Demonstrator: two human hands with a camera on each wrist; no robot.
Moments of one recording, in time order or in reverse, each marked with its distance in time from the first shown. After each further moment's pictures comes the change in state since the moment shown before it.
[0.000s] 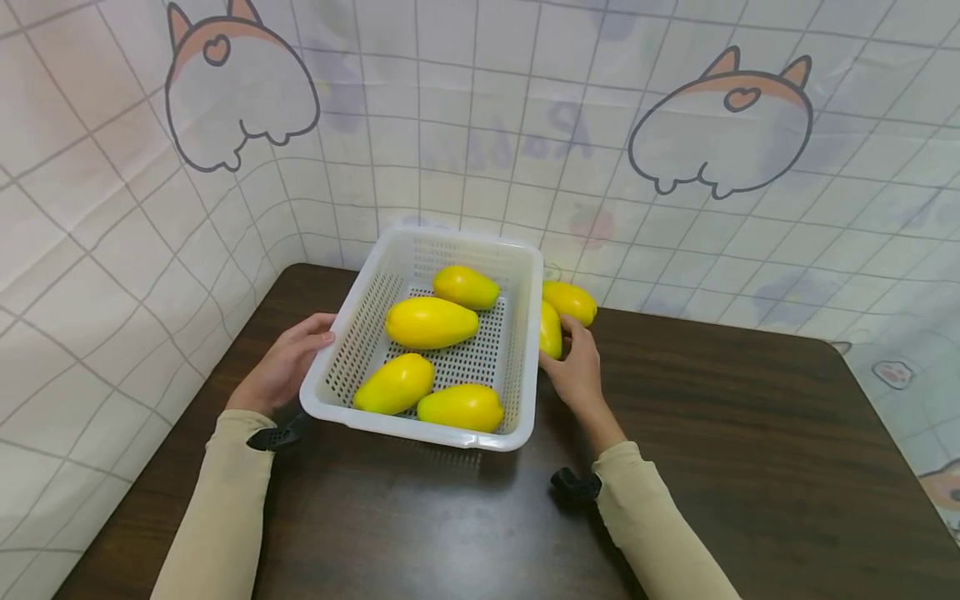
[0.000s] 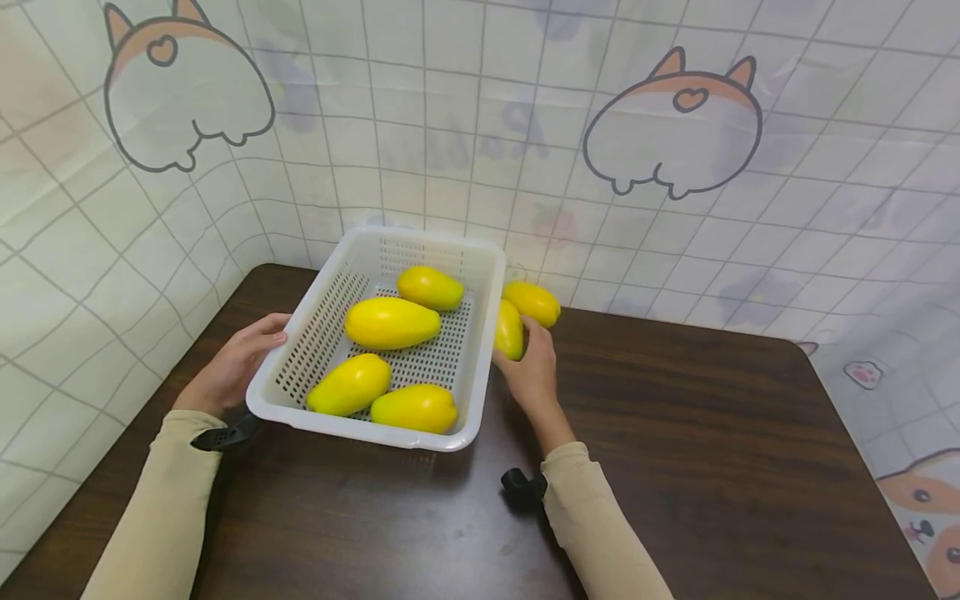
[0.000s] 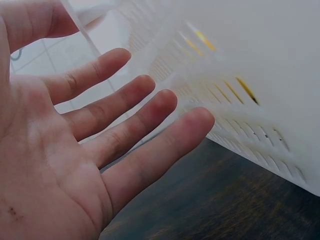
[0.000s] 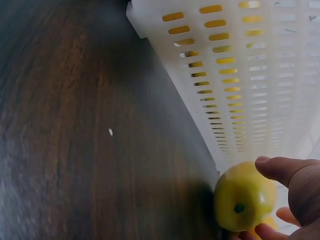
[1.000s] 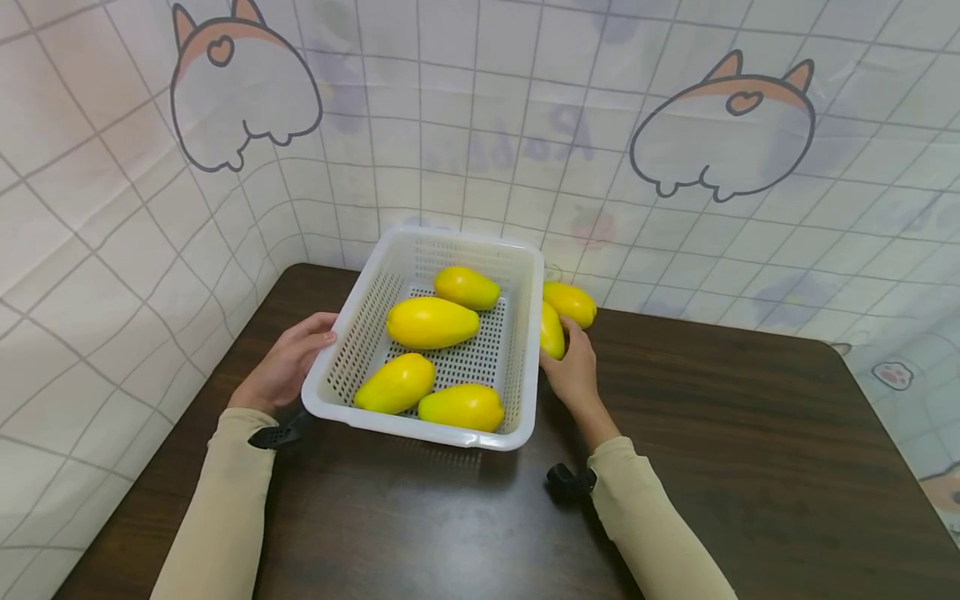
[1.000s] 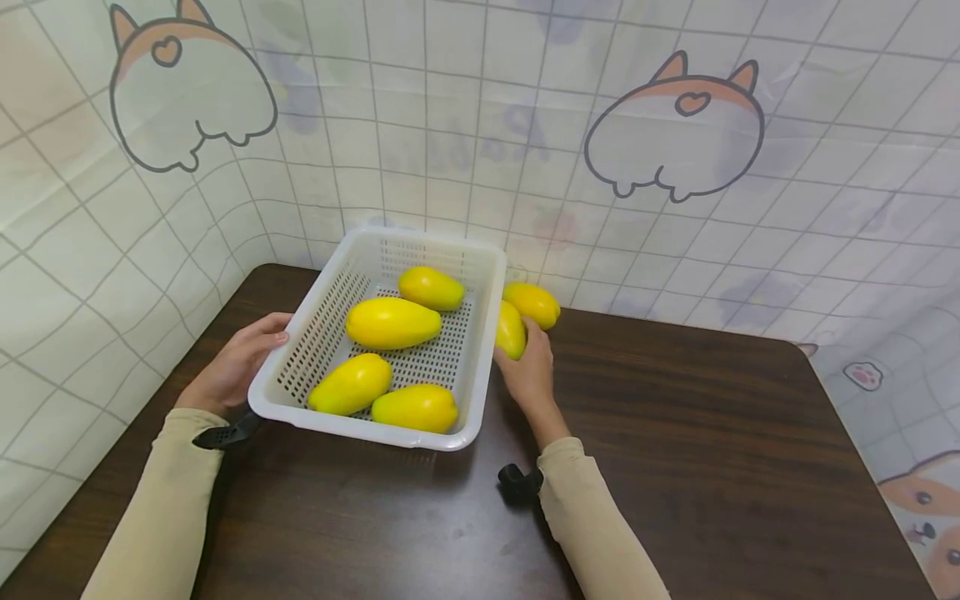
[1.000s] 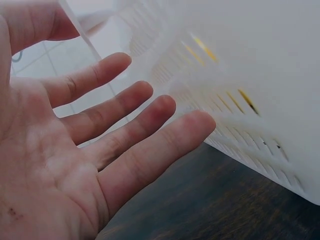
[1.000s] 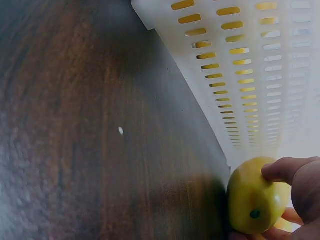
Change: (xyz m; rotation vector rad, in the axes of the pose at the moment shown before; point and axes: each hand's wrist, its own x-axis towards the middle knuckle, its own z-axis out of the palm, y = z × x) left_hand 0.000 0.004 0.002 -0.062 -0.011 0.028; right_hand 0.006 0.002 0.007 -0.041 -0.014 0.080
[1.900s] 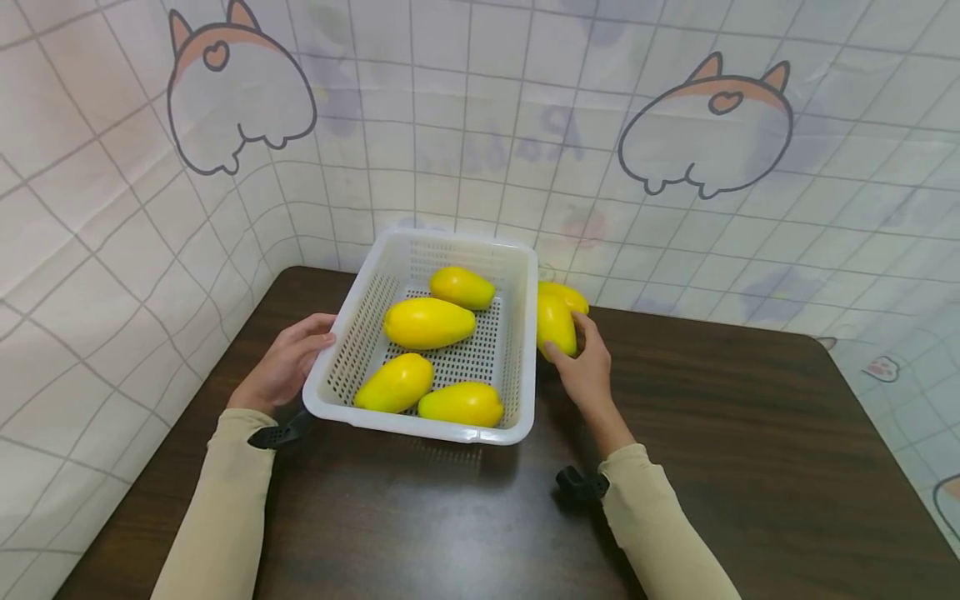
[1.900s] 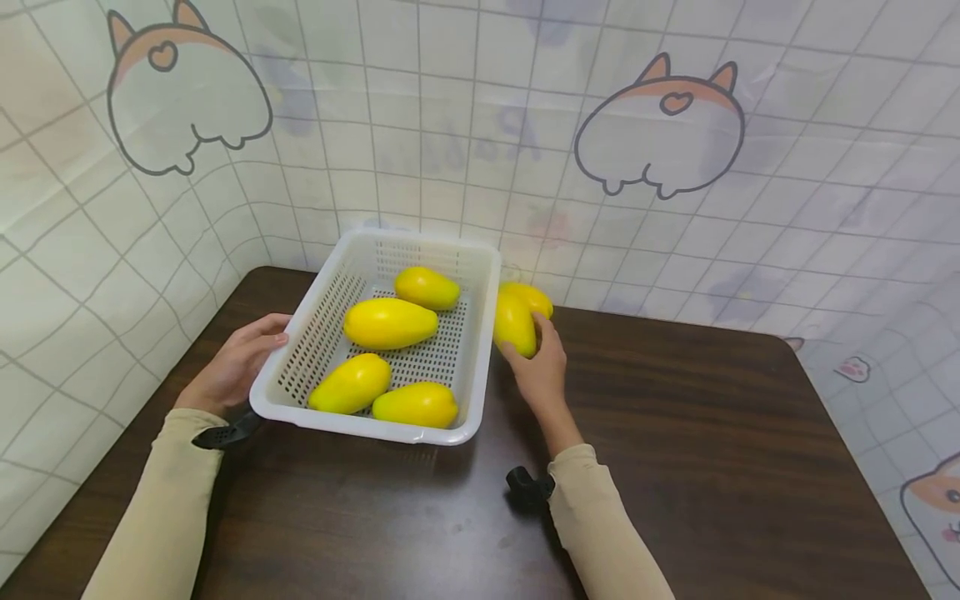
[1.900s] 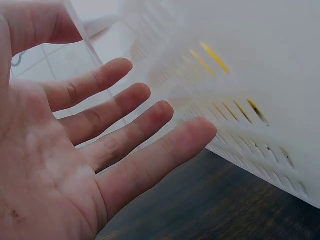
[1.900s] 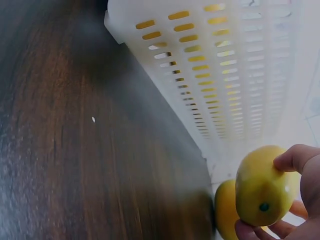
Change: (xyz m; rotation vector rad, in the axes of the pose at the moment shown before) left_hand 0.002 -0.002 -0.001 0.029 0.000 0.070; right_hand -0.017 -0.004 -0.023 0.194 0.067 0.013
